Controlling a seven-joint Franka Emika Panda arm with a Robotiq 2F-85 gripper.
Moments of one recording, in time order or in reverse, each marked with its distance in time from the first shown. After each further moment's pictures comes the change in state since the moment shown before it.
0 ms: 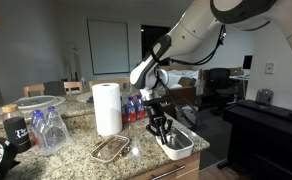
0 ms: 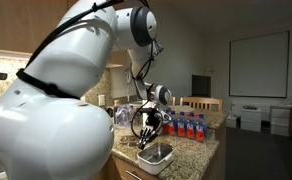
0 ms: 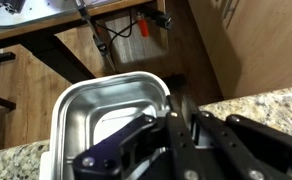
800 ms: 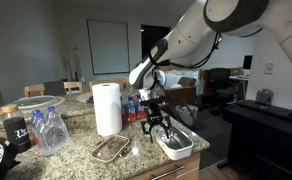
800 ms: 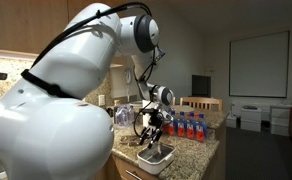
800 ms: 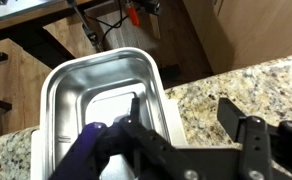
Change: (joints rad) arm 0.002 0.068 -0.016 0.095 0.018 0.003 0.037
